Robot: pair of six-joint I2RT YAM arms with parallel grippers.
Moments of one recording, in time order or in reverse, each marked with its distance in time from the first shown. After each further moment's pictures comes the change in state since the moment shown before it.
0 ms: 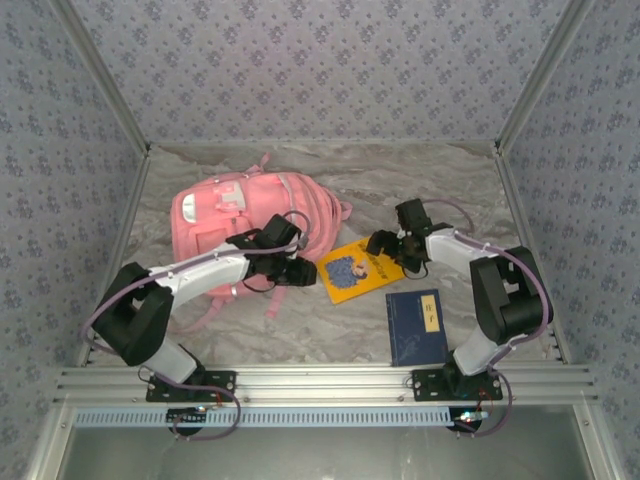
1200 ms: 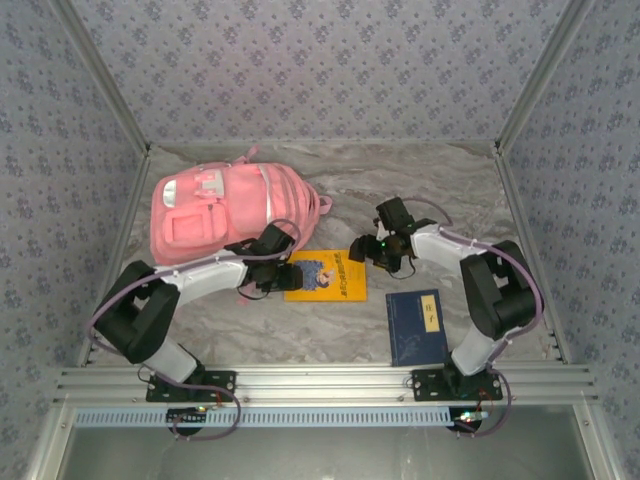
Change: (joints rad) left arm 0.014 0.011 -0.107 0.054 -0.163 -0.084; right arm 0.095 0.065 0.090 -0.062 -0.135 -0.045
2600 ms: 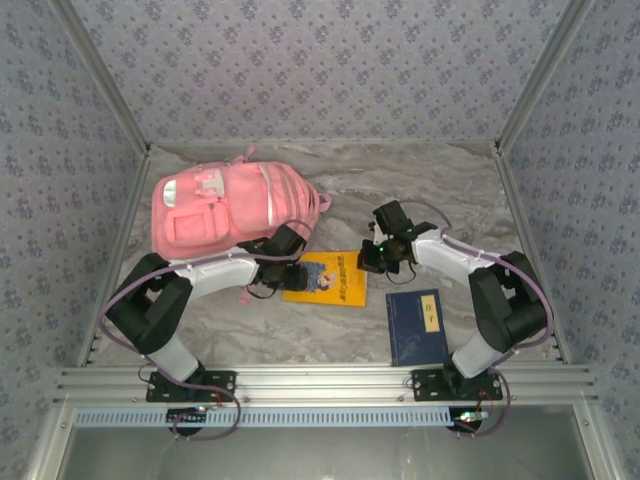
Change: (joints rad) left arm -0.082 0.059 0.057 -0.020 -0.092 0.111; right arm 0.044 -0.109 -0.033 -0.063 -0.012 -0.003
